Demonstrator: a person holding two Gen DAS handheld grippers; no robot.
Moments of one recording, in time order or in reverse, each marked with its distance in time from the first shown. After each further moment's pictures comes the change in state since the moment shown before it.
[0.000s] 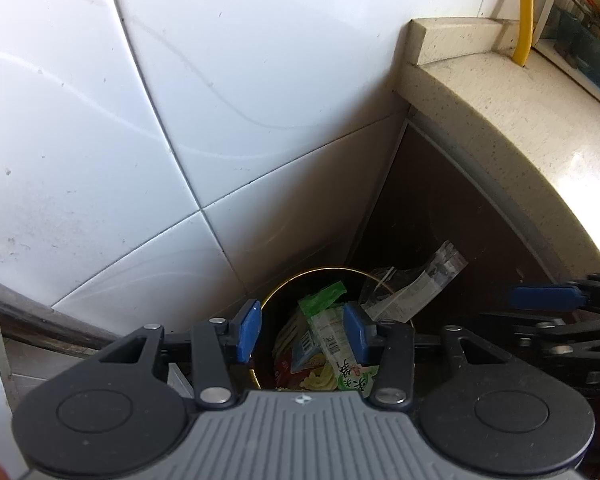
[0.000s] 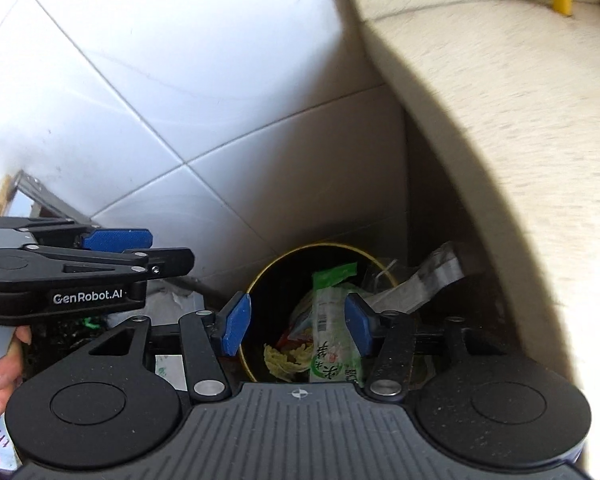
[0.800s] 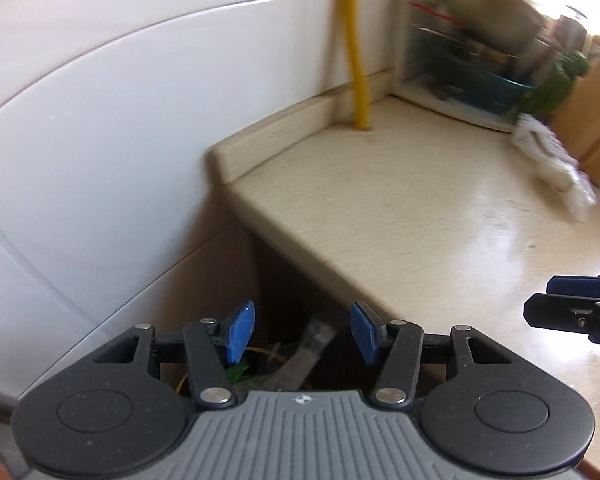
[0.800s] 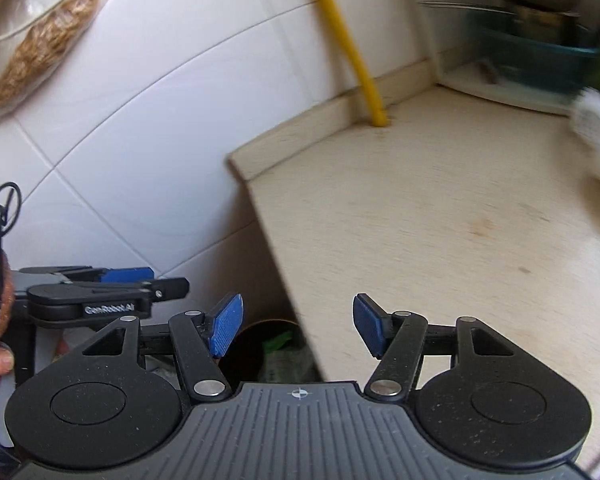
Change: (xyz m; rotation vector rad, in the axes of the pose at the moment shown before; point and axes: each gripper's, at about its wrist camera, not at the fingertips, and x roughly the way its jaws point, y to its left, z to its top) left arm -0.068 -0.134 0.033 0.199 -0.182 -0.115; right arm -0.172 -0.082 -0.034 0.152 -0.297 -0.061
